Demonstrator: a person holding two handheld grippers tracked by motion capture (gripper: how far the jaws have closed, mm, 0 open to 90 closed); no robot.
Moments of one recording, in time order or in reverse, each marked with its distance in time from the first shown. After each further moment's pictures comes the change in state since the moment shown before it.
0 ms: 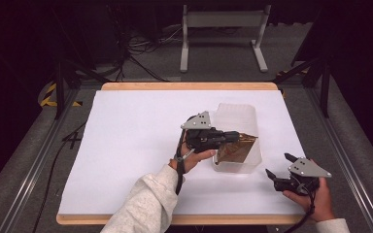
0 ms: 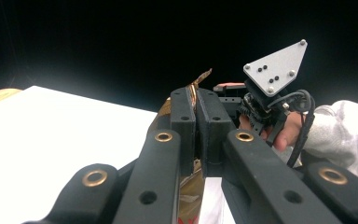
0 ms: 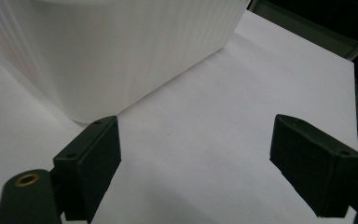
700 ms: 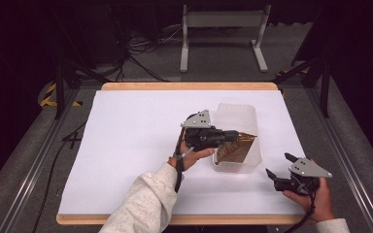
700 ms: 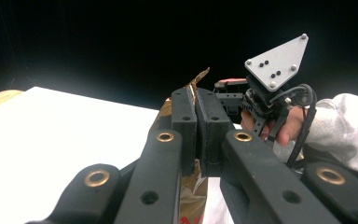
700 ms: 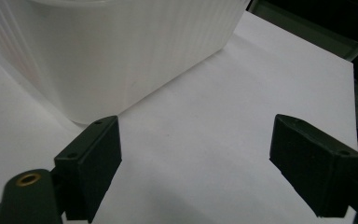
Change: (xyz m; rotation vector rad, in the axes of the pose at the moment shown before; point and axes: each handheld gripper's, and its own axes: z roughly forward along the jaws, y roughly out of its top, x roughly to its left) left arm 0.004 0.002 -0.003 0.018 -0.004 0.025; right arm -0.001 0.000 0.000 -0.003 0.001 0.004
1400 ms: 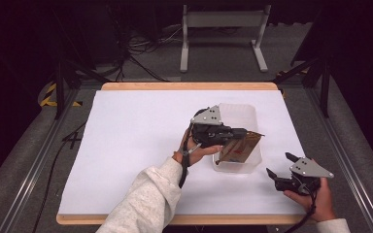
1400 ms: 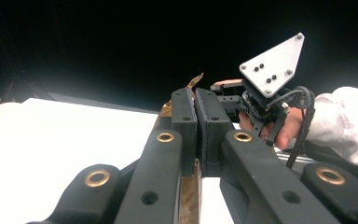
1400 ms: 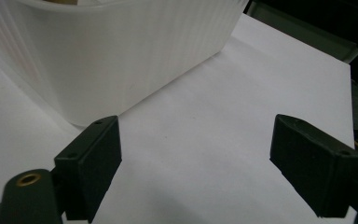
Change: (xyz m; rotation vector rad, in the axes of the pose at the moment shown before) left arm -0.007 0.025 0.013 0.050 -0.016 0.058; right arm -0.001 0.000 -0.002 -0.011 -0.003 0.004
